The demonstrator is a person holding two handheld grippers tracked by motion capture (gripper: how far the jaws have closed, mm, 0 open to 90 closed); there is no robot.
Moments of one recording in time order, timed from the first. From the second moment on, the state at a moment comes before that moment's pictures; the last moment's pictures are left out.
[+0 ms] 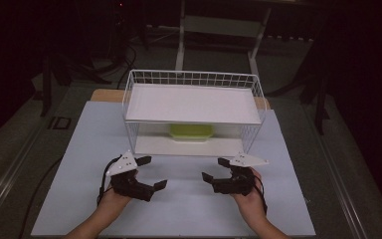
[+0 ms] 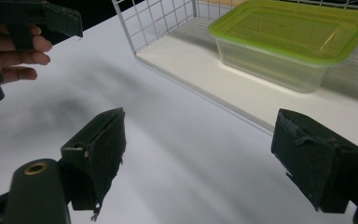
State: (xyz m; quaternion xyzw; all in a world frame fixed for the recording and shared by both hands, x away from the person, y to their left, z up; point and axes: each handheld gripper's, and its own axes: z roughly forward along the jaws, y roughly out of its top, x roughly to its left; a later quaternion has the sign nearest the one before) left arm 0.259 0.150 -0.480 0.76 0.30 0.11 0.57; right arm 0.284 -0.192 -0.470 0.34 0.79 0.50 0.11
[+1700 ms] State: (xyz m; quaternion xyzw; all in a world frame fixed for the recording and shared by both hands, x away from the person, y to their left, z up) left arm 0.239 0.170 -0.507 0.76 0.31 0.09 0.56; right arm 0.271 -0.236 -0.496 0.35 0.81 0.45 0.11
